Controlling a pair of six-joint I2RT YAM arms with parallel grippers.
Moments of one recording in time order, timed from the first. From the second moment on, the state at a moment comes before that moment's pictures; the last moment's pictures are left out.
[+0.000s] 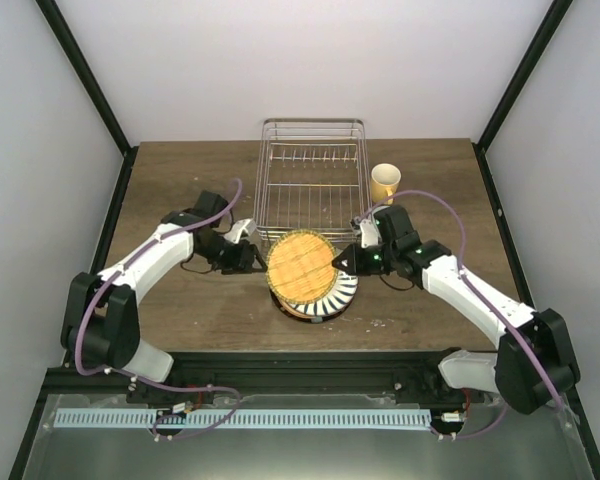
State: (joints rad) left arm -0.35 1.50 1.05 -0.87 0.62 -0.17; right arm 0.48 1.24 0.83 -0.43 -0.52 0.46
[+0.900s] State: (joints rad) left arm -0.25 1.50 0.95 -0.58 0.98 -0.19; right arm 0.47 1.18 0.77 -0.39 -0.64 0.47
